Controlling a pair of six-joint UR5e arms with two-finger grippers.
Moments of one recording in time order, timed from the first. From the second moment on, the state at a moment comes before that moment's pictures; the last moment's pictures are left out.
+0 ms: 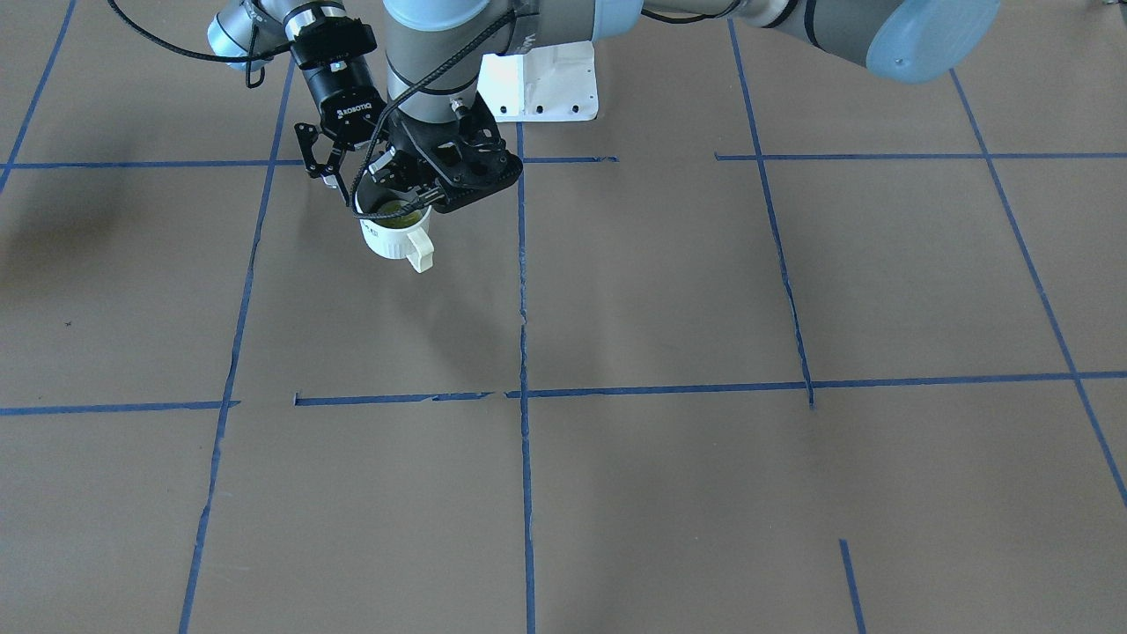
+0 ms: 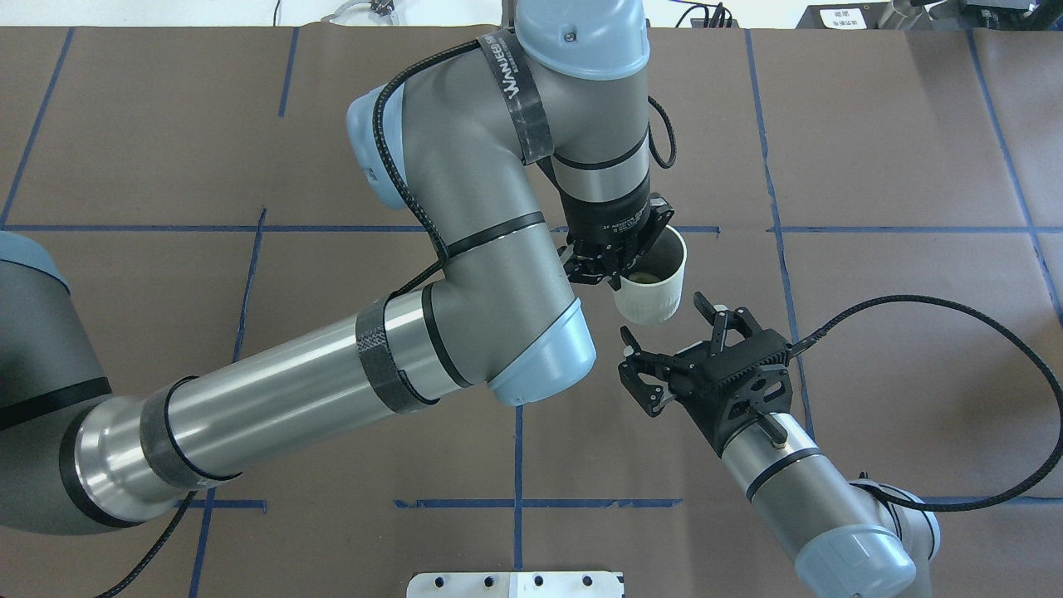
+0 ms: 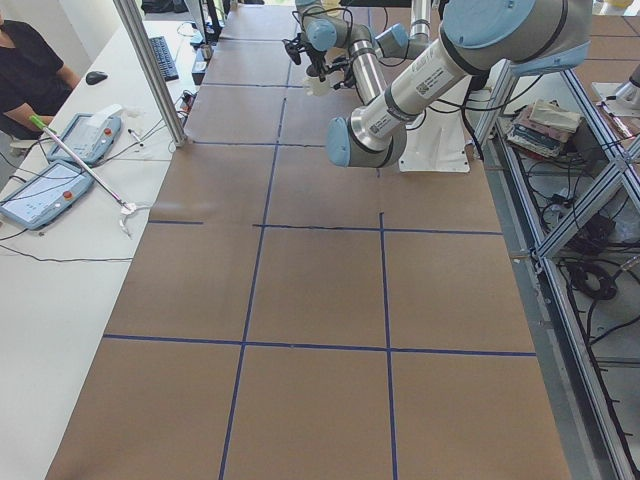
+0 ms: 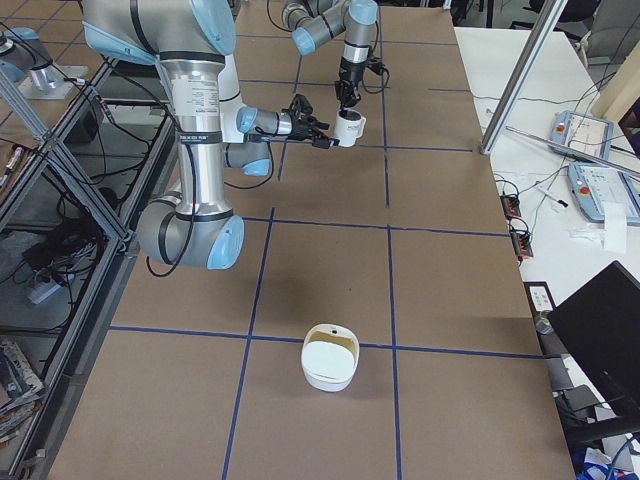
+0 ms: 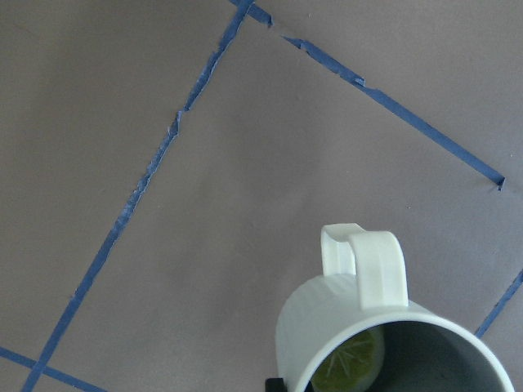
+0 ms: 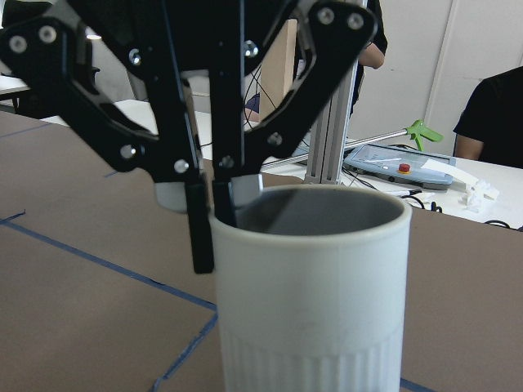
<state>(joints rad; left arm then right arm) -0.58 -2.71 -1.46 -1.42 -2.16 -1.76 0.11 -1.44 1.93 -0.60 0.67 0.71</state>
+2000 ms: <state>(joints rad) -0.53 -2.69 -1.54 -1.40 -2.16 -1.76 0.12 -1.44 1.89 -0.60 0.64 0.70</state>
